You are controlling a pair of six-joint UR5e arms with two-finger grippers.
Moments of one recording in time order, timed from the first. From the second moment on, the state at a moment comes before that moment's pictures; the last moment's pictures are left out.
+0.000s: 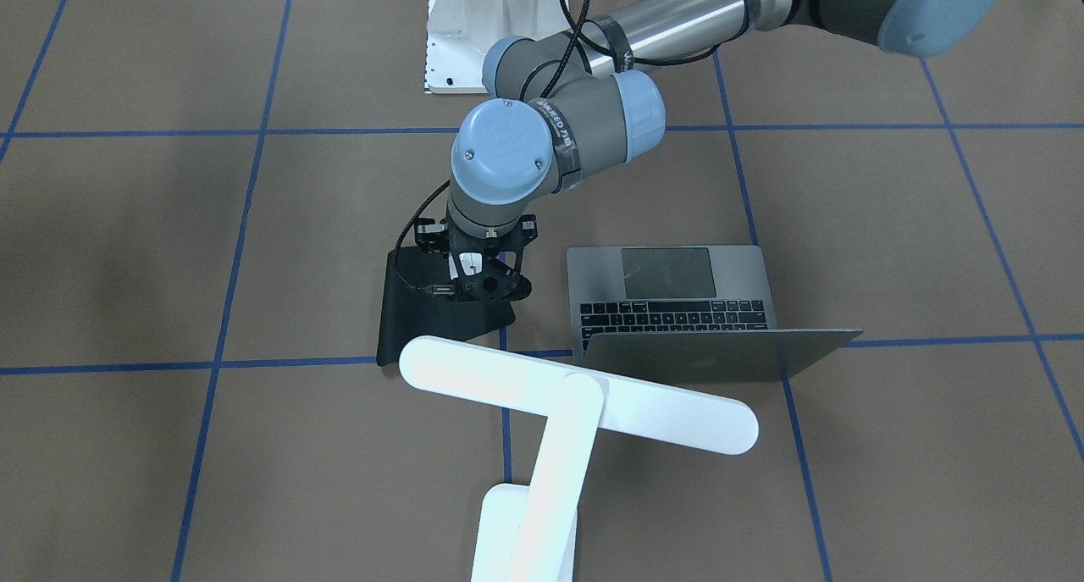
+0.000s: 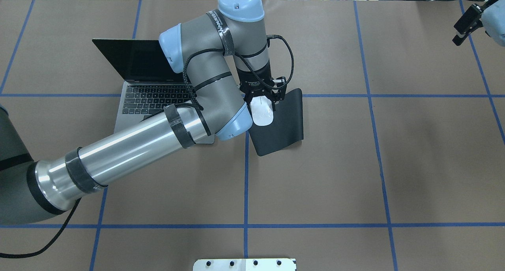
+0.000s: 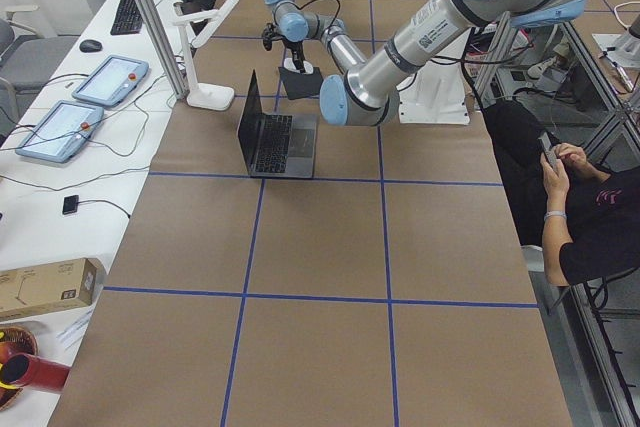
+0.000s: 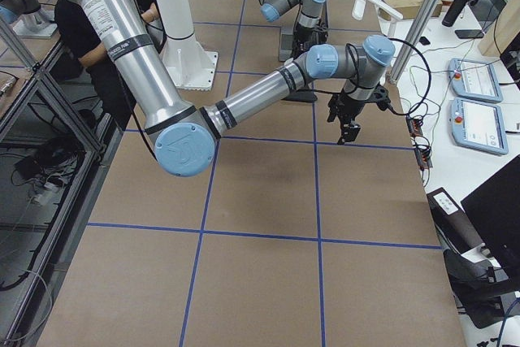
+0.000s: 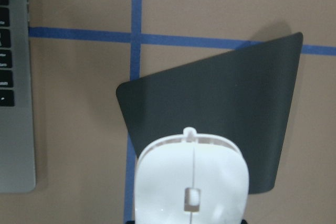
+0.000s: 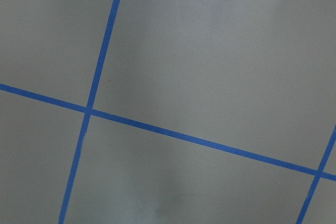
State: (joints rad) left arm -0.66 -2.67 -1.15 -1.64 -2.28 -1.19; right arm 1.32 -1.08 1.62 -2.06 2.31 -0.07
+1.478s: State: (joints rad) left arm -0.59 -2.68 -1.08 -1.76 -2.21 -1.30; right arm 1.32 -1.08 1.63 -2.06 2.31 -0.07
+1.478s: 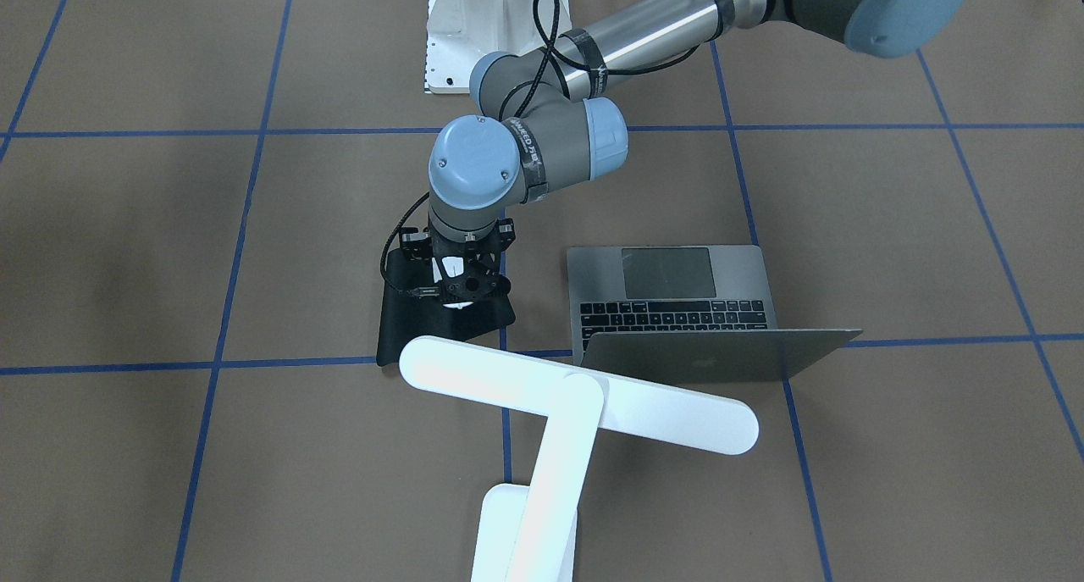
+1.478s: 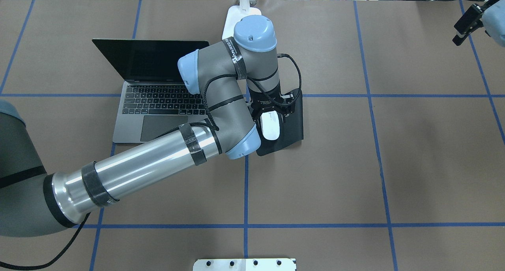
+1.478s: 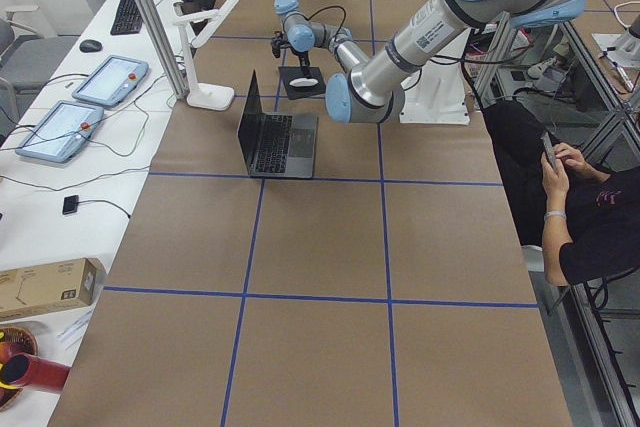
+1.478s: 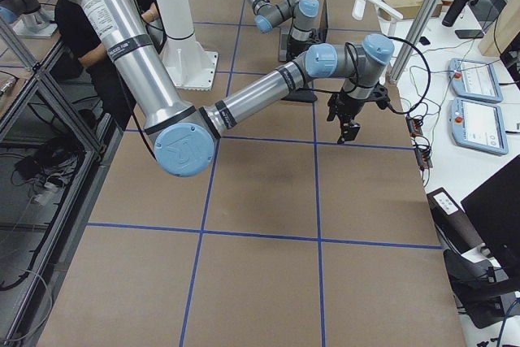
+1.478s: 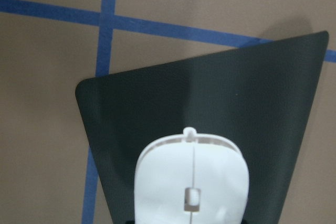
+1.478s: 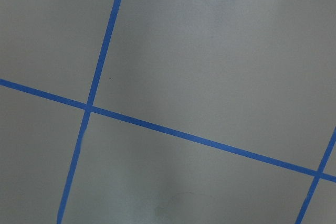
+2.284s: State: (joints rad) left arm -0.67 -2.47 -1.53 -1.50 -2.21 -1.15; right arm 1.39 -1.26 1.85 -2.06 2.31 -0.07
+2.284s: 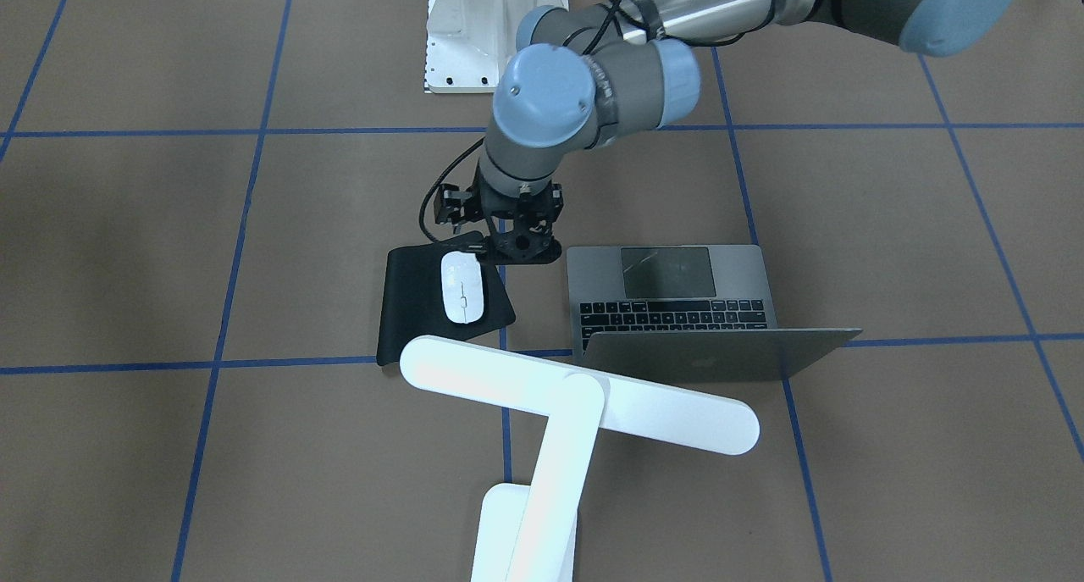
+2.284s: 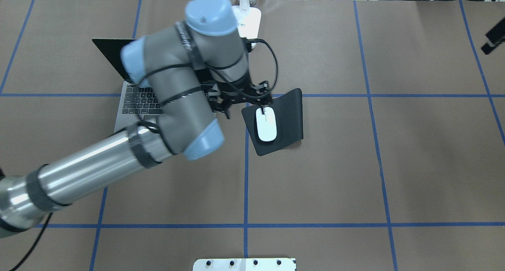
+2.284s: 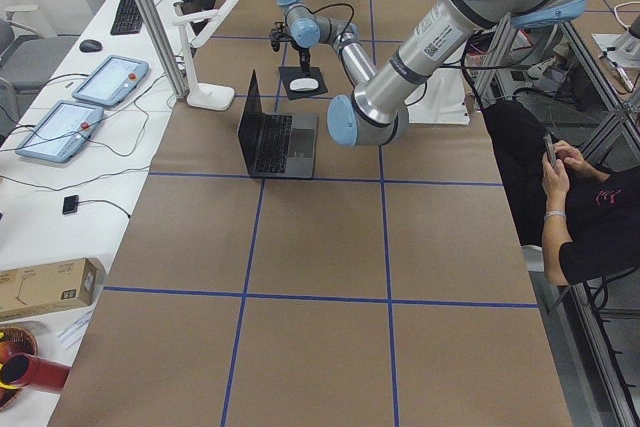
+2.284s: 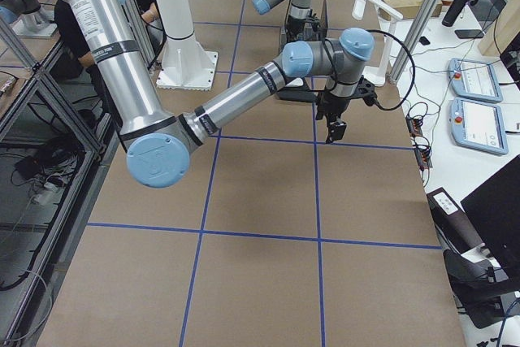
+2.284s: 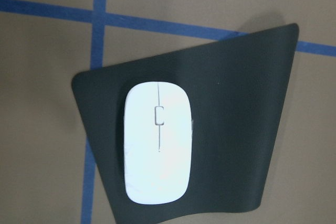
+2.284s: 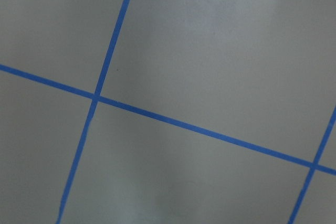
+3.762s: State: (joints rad) left arm -1.63 -1.86 -1.56 -1.23 -2.31 0.38; right arm 1.62 -1.52 1.69 -1.73 2.31 -0.07
